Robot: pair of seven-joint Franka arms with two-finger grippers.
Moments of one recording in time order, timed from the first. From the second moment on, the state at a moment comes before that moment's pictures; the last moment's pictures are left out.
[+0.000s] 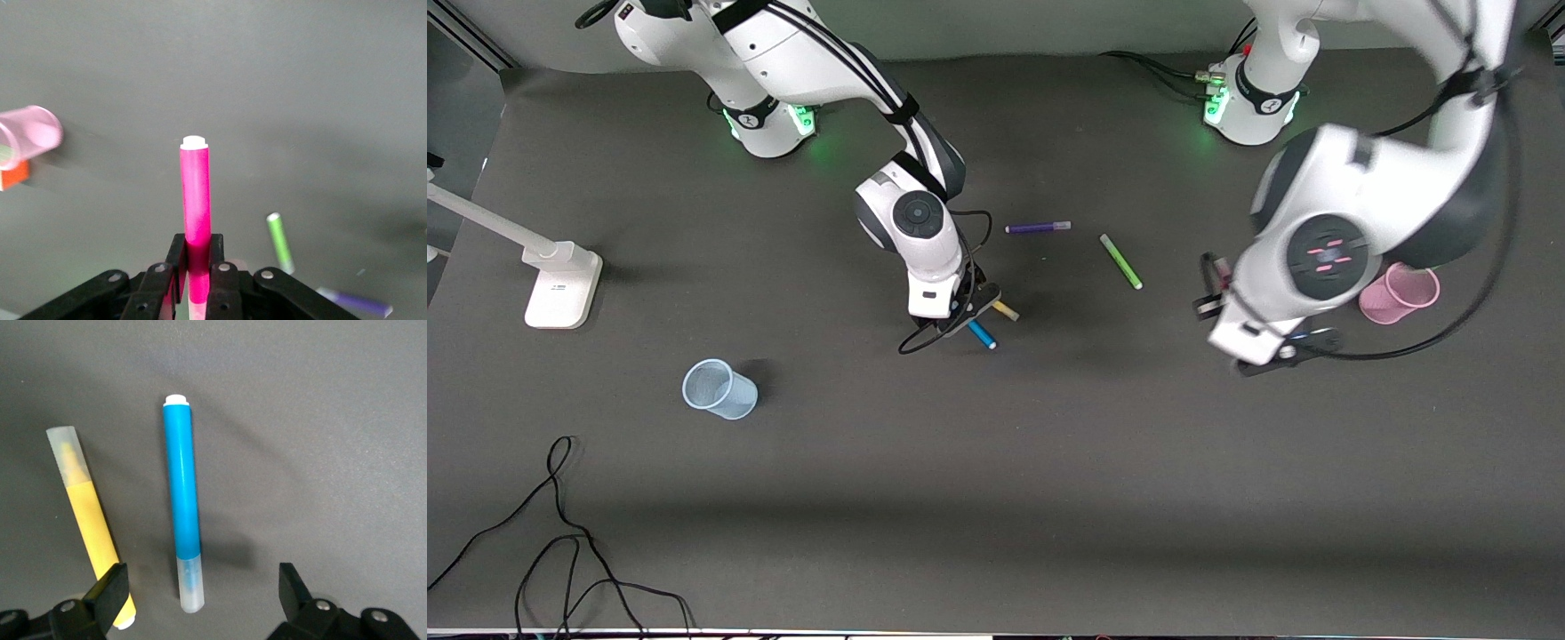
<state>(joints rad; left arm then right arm) -0.18 0.28 -0.17 -1.57 0.08 1.54 -0.56 0.80 0.56 -0.06 -1.98 0.03 2.55 0.07</state>
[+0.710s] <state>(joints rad) 0.12 0.07 -0.16 -1.74 0.15 1.64 0.41 0.80 0.61 -0.06 -1.94 0.03 2.55 0.07</state>
